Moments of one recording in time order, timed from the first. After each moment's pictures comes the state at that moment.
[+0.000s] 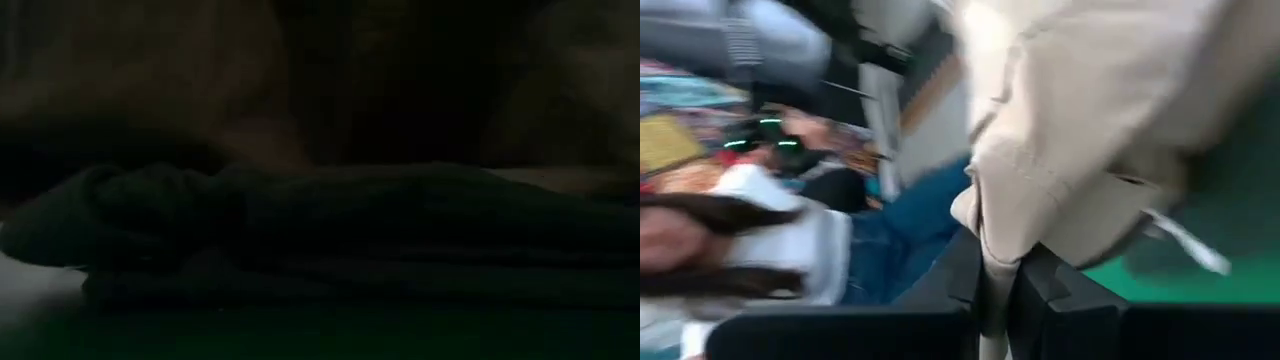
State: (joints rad) left arm -0.66 1.27 0.87 -0.23 -0.27 -0.24; right arm 0.54 0.88 1.17 -0.83 -0.08 1.16
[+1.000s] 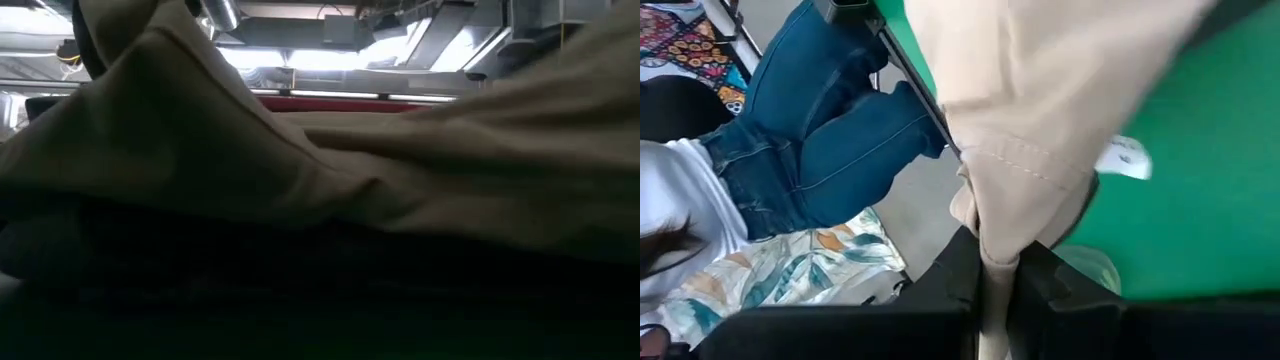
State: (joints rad) left arm -0.54 1.41 0.87 -0.05 0.04 -0.38; right arm 0.54 1.23 1.17 -0.94 -0.39 1.28
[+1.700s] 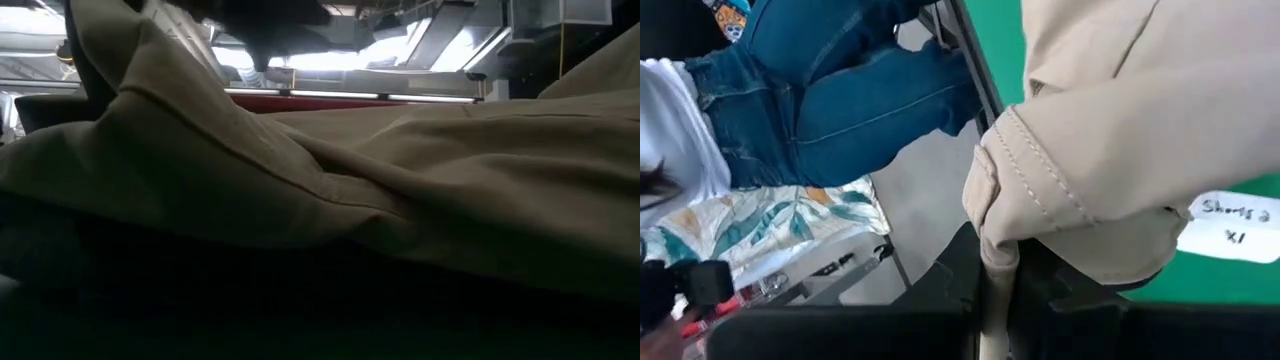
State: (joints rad) left arm -0.15 1.44 0.87 0.22 -0.13 -0.13; right arm 0.64 1.45 1.17 -0.67 -0.43 1.20
